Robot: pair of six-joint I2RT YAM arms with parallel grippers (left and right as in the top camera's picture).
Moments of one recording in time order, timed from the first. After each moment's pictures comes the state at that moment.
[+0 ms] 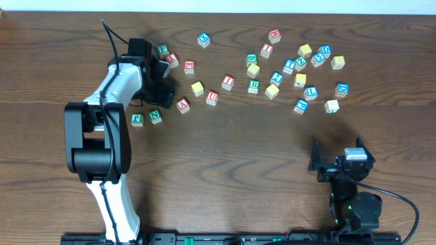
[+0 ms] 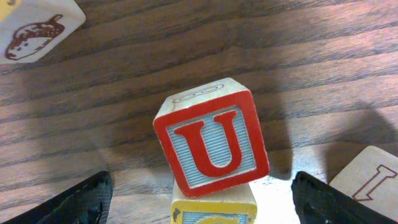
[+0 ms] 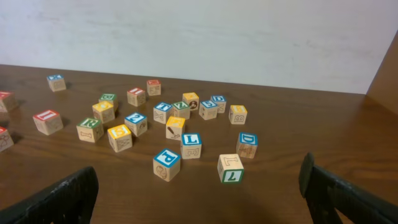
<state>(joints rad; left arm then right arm) -0.03 2.12 1.50 -0.77 0.10 0.25 0.03 0.01 0.01 -0.07 0.02 -0.06</state>
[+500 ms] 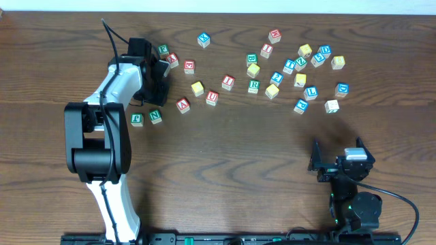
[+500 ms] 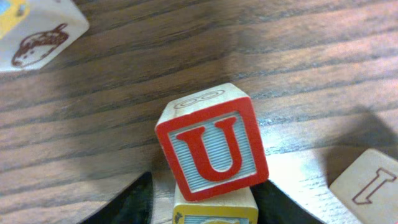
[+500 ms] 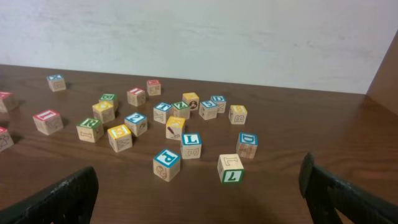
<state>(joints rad) -0.03 2.12 1.50 -0.76 0.10 0.25 0.03 0.01 0.01 -0.07 0.02 -0.06</state>
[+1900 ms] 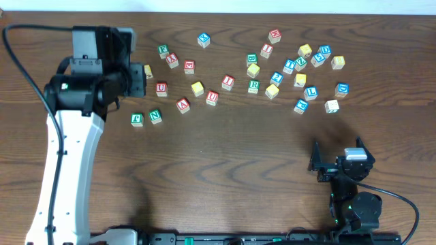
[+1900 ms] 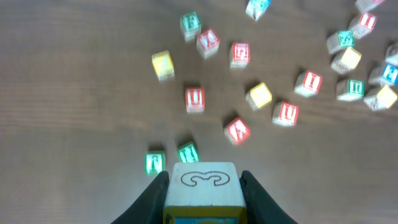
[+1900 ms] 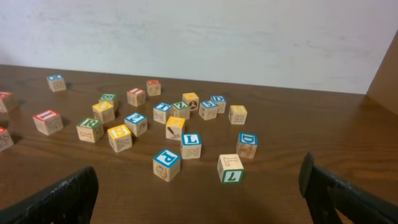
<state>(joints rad) -0.04 1.43 1.50 -1.02 0.10 -0.04 0.03 0.01 0.01 -0.07 0.02 -0.06</state>
